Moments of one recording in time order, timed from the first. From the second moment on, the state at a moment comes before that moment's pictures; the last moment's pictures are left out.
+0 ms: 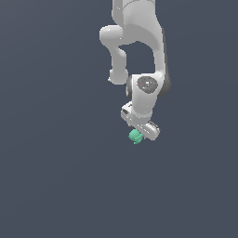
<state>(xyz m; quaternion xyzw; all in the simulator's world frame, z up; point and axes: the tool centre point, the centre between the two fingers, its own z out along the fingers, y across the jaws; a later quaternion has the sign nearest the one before) -0.033 0.093 0.085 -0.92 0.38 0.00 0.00</state>
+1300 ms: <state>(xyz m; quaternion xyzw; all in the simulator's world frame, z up) -0.033 0.093 0.041 -0.92 0.38 0.00 0.00</state>
